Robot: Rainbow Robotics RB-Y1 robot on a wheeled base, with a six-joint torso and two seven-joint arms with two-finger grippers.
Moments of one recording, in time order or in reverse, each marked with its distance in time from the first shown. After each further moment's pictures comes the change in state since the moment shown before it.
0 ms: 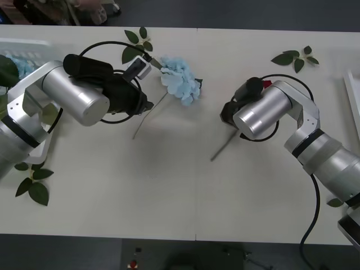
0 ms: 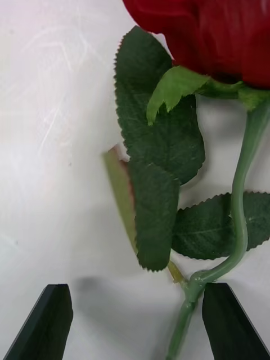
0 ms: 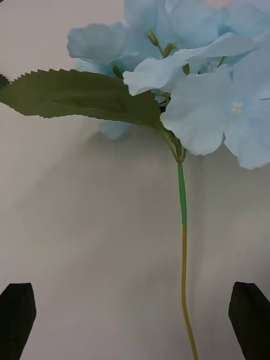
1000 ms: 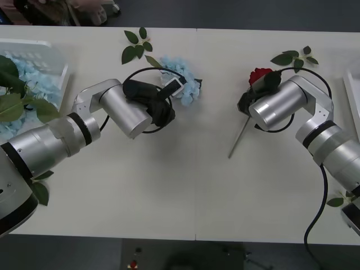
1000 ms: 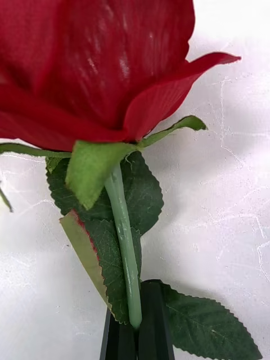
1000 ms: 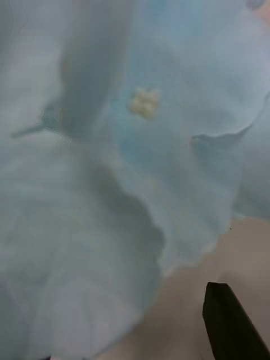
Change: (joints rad) right arm -0.043 -0.025 -0.051 0.173 0.024 -0.136 0.012; left arm -0.212 -0.195 -0.332 0.450 -0.024 -0.273 0.000
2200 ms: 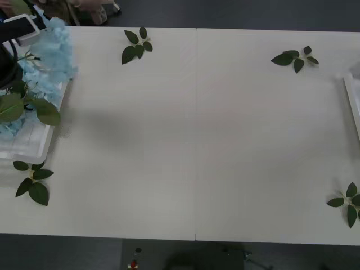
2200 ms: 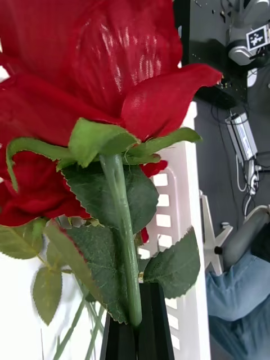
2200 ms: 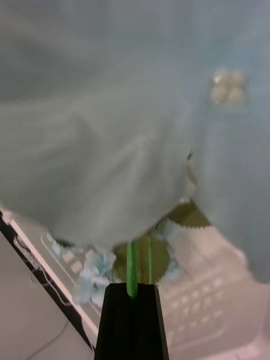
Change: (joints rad) right arm -0.117 -0.569 -0.137 0.411 -0.187 -0.142 1.068; left arm 0.090 1.008 0.285 -0.914 0.319 0.688 -0.006
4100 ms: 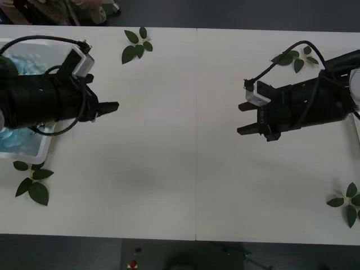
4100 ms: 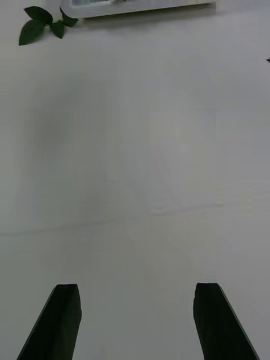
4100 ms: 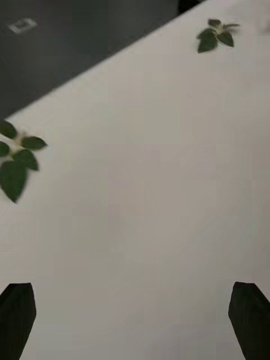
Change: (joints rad) right arm 0.386 0.274 -0.172 -0.994 -0.989 0.445 1.164; left arm 0.541 -0.500 0.422 0.002 0.257 -0.503 -0.353
